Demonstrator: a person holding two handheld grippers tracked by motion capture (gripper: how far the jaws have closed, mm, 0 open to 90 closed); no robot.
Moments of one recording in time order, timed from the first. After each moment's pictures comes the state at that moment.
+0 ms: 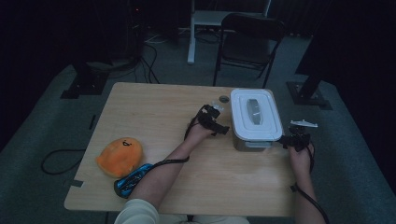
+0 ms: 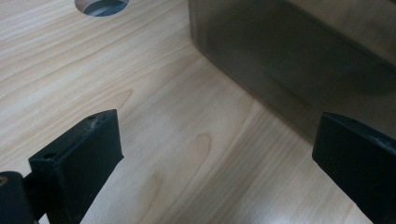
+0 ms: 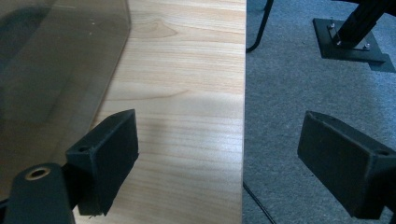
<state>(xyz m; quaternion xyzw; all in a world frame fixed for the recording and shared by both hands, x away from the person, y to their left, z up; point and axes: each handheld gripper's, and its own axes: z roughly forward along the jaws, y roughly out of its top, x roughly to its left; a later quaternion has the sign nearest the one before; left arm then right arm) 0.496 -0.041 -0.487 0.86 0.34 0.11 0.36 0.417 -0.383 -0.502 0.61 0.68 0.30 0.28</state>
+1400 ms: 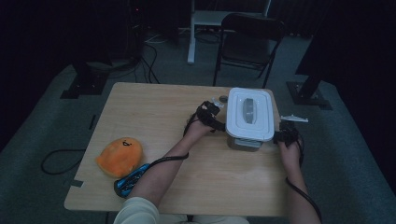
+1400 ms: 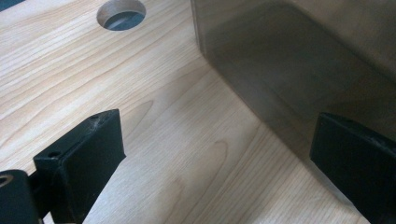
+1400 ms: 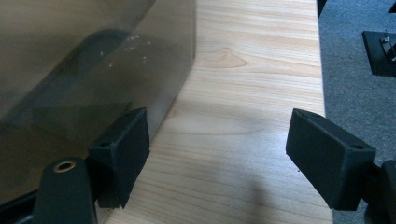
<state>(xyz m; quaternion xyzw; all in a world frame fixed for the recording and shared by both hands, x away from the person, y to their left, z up) 0.499 -0.035 -0.474 0.86 0.34 0.14 0.34 0.434 -0.352 -0.497 0.58 0.70 0.35 0.24</state>
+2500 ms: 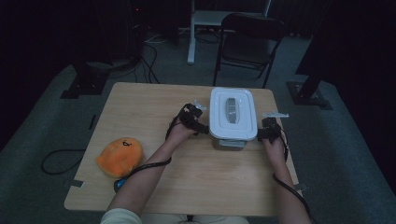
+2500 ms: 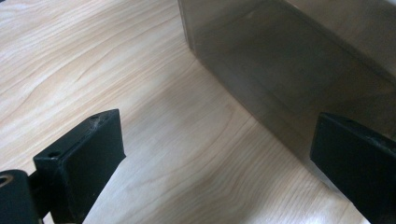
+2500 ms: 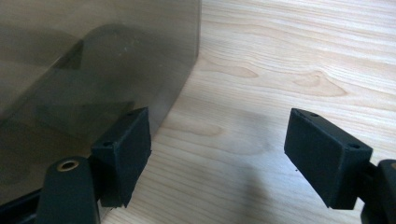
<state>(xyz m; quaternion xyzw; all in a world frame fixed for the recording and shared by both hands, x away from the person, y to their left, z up) 0.480 0.028 -0.470 0.86 0.36 0.15 0.33 0.450 -0.295 -0.497 0.54 0.73 0.36 0.22</state>
